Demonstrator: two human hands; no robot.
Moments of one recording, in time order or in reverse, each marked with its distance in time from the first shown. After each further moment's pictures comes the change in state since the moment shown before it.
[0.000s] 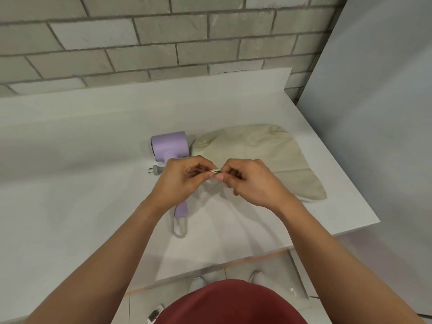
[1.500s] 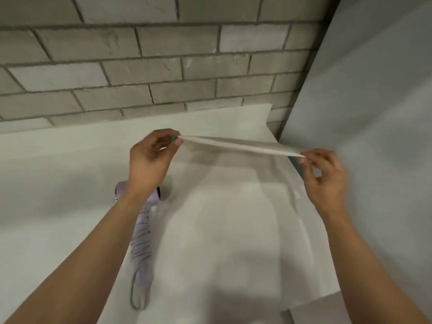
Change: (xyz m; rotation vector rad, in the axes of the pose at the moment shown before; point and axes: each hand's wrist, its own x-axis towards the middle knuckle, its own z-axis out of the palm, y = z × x) left_hand 0.155 0.013 -0.005 -0.190 0.473 0.016; right_hand 0.059 0.191 -0.148 -0.117 0.980 -0.154
